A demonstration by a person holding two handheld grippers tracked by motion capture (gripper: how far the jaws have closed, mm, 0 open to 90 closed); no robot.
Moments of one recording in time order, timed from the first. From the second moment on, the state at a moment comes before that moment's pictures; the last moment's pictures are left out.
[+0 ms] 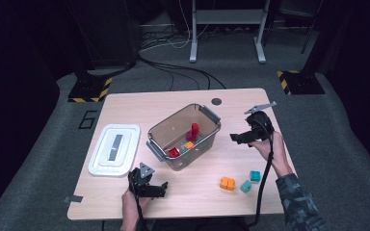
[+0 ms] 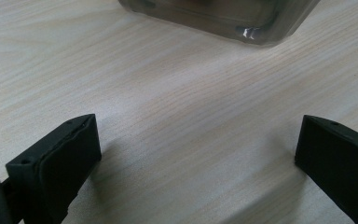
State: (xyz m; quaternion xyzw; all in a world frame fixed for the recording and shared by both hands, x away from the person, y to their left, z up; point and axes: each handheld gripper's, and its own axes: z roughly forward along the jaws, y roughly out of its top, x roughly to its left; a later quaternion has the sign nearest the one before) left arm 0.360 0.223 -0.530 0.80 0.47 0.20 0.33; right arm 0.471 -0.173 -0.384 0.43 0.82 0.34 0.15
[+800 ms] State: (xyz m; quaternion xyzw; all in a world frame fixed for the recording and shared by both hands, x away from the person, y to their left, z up) left arm 0.360 0.223 -0.530 0.80 0.47 0.20 0.33; right arm 0.434 -0.200 -0.449 0.47 0.82 0.31 0.12
